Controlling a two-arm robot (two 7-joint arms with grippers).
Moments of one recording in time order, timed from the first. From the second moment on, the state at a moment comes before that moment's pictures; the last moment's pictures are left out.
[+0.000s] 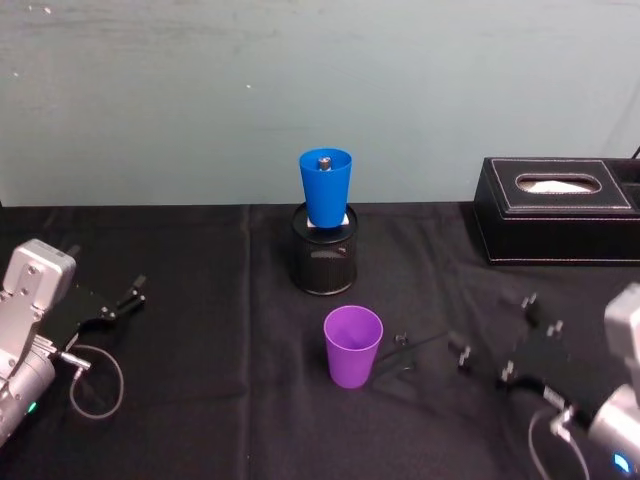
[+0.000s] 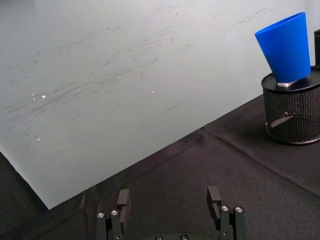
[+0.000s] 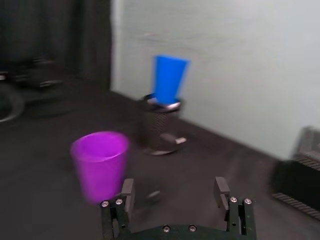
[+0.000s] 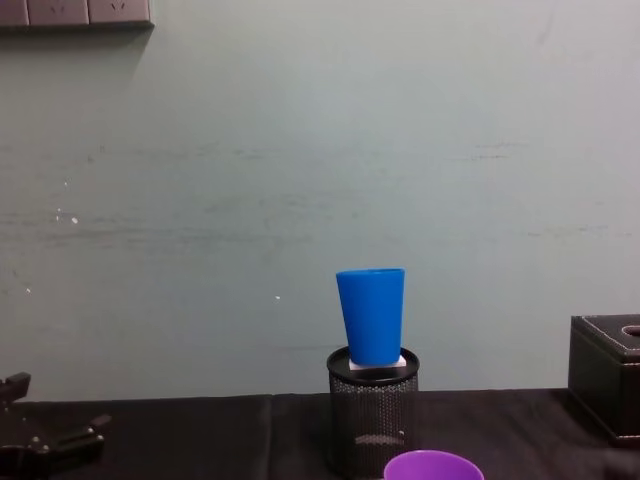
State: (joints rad) left arm -0.20 0.60 0.45 -1.41 -0.25 -0.12 0.03; right arm 0.01 0.71 -0.38 -1.57 0.45 -0.26 0.29
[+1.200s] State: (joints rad) left arm -0.20 0.60 0.45 -1.41 -0.25 -0.12 0.03; right arm 0.23 0.48 -0.51 -1.37 0.37 -0.14 0.48
